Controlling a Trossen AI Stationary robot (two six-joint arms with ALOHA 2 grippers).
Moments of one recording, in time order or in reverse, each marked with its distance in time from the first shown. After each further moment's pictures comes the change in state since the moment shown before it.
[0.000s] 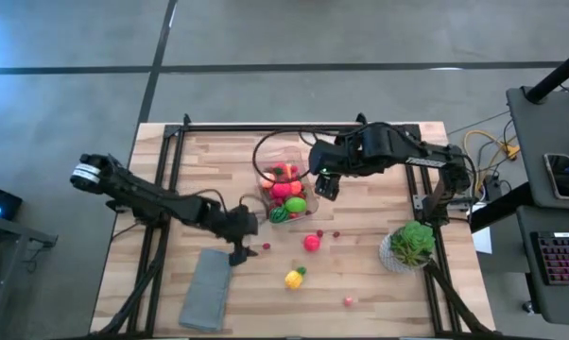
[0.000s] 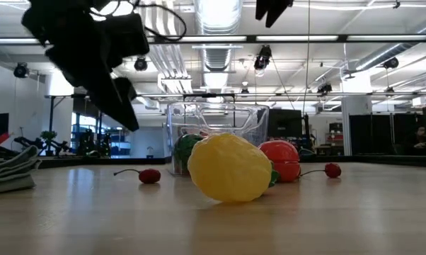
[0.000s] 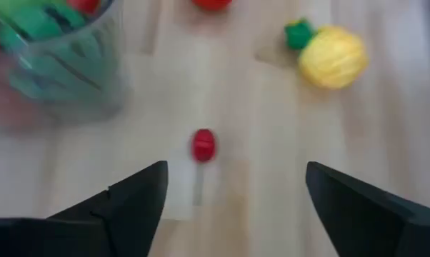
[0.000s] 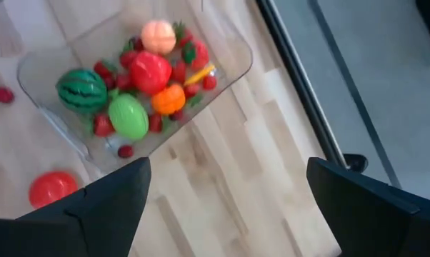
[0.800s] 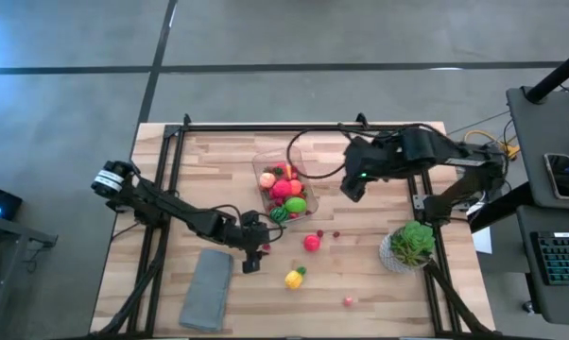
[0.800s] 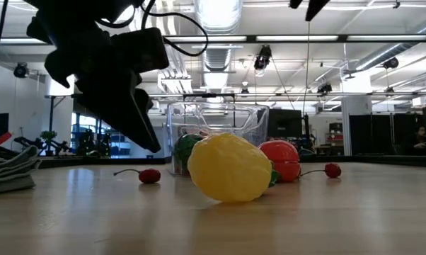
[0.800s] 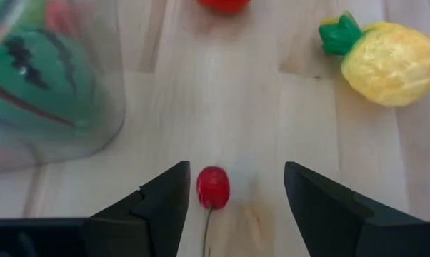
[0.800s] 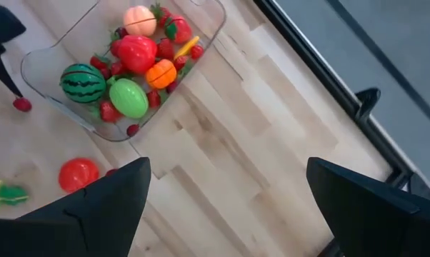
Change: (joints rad) left arm -0.064 0.223 0.081 0.095 -0.161 0.020; right arm 0.050 -0.284 -0.279 0.000 -0.007 0.306
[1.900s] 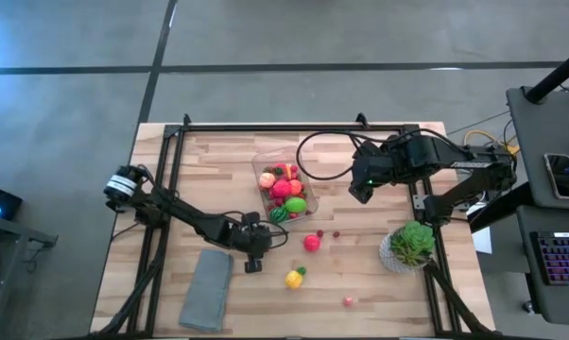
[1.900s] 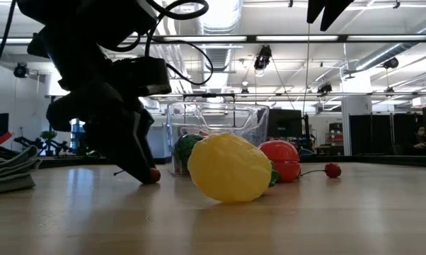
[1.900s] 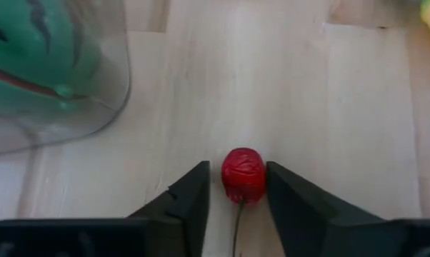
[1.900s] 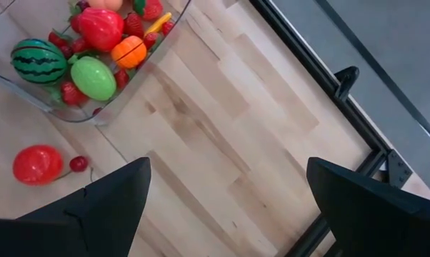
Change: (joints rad) left arm -0.002 0.113 0.012 -0.002 -0.064 0.029; right arm 0.012 -0.089 -0.175 0.006 0.047 0.048
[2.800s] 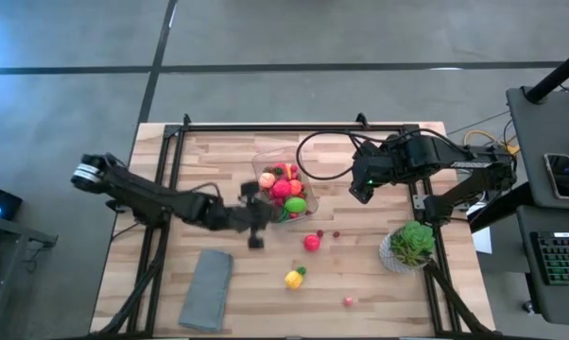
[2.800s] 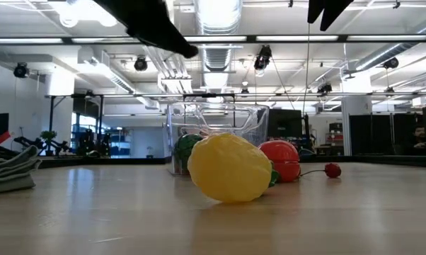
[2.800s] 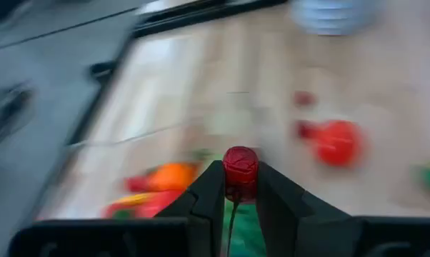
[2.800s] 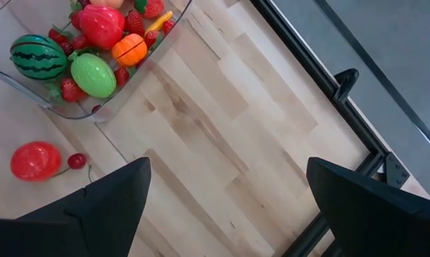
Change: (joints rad) left arm 0.075 -0.327 0.138 -0.075 -0.284 0.365; right arm 0.000 -0.001 0.000 -0.001 -0.001 -0.019
